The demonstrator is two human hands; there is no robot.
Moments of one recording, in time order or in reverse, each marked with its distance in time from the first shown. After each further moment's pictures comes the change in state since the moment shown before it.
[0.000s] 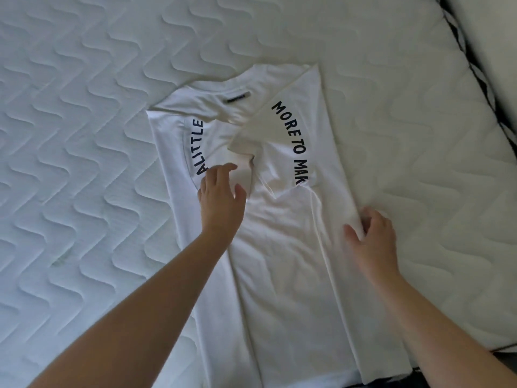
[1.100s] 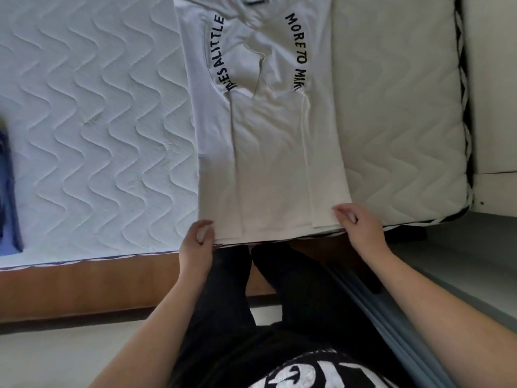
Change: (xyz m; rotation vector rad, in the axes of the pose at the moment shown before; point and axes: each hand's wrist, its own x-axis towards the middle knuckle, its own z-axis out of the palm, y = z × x) left_hand -0.363 -0.047 -0.089 -0.440 -0.111 -0.746; right_hand -0.188 0.080 -0.115 0.143 -0.426 -0.071
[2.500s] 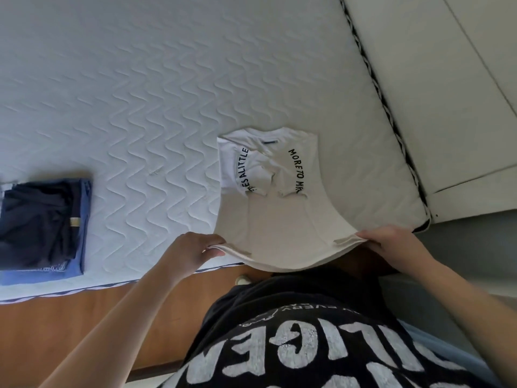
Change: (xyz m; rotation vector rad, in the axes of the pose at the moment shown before) left_hand -0.059 0.070 -0.191 0.764 -0.346 0.856; right_hand -0.170 -0.089 -0.078 -0.707 0.071 -0.576
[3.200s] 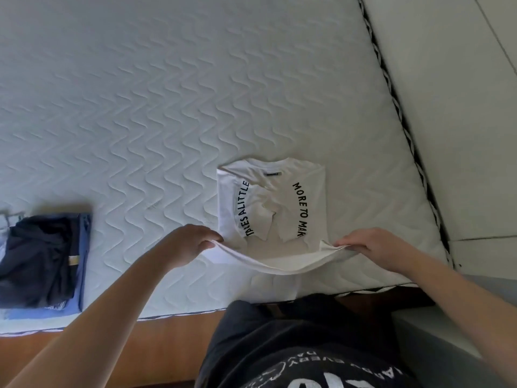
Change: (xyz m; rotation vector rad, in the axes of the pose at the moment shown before) left_hand 0.161 0.002 -0.087 0.146 -0.232 -0.068; right_hand 0.173 0.051 -0.047 0.219 -0.448 -0.071
